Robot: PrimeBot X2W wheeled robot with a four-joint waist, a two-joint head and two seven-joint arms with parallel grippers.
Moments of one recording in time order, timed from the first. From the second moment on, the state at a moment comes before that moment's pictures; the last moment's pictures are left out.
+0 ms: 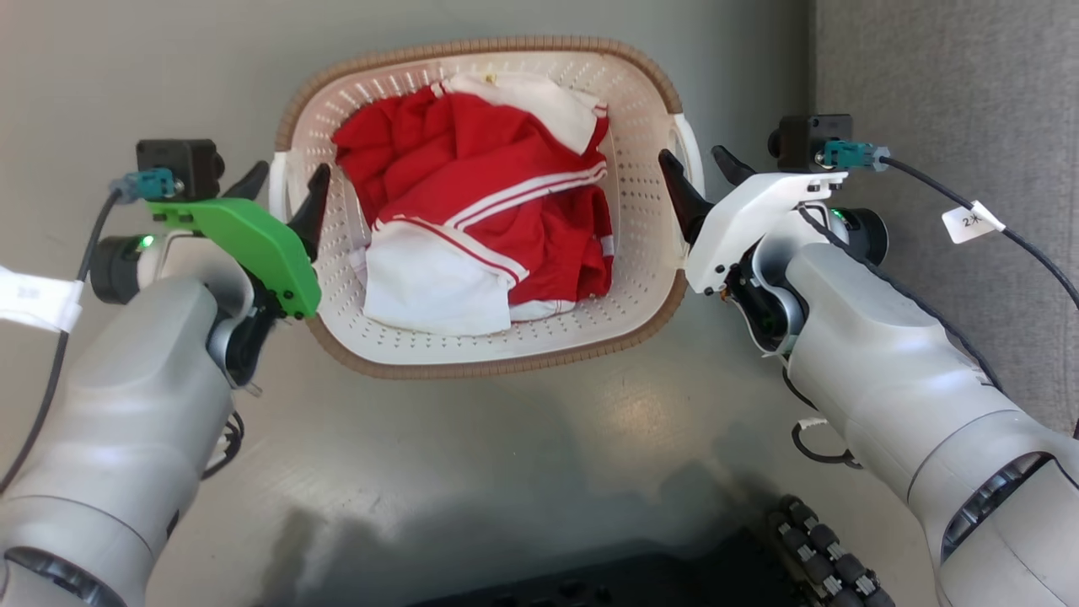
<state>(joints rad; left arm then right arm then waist) -0.96 0.21 -0.96 0.99 -1.08 -0.13 -0.18 -0.93 -0.06 0.95 1.08 1.02 0.01 -0.22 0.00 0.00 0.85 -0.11</state>
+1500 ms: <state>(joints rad) -0.60 0.26 -0.63 0.72 -0.94 -0.13 -0.25 -0.63 -0.13 0.67 0.81 0.81 0.01 -0.25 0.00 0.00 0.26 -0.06</state>
